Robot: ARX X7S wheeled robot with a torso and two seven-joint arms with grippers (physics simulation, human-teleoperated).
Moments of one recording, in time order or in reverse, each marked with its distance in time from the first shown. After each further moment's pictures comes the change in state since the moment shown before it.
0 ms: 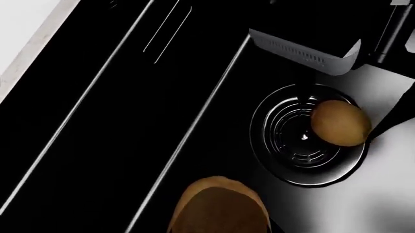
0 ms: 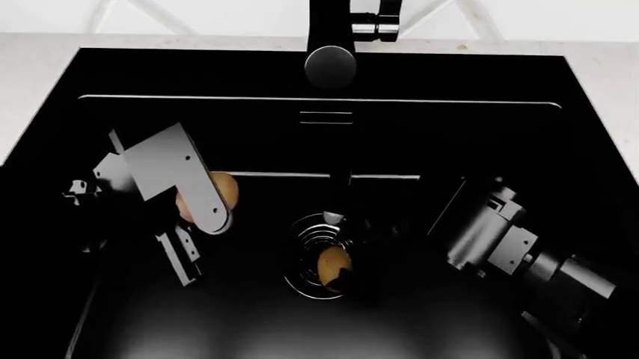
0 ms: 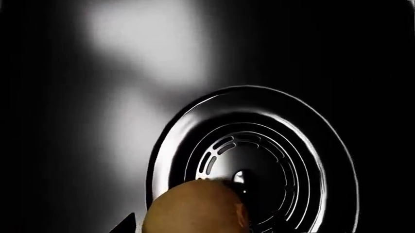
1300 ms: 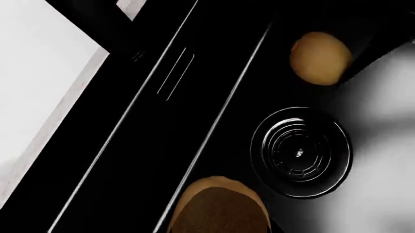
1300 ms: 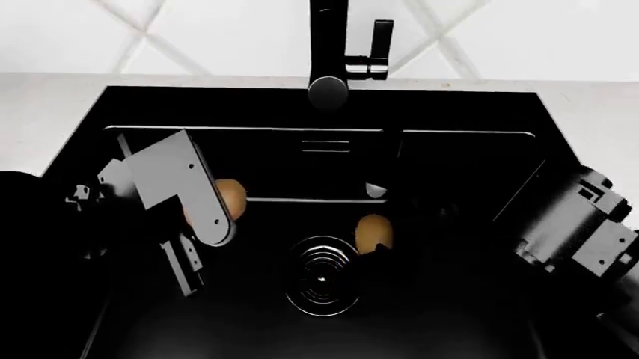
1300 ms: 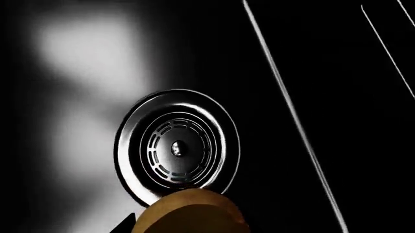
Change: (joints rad) left arm -0.006 -0.012 0.007 0.022 -0.034 0.028 0.014; right arm 0.060 0.205 0.093 -0.254 0.066 0.160 0.114
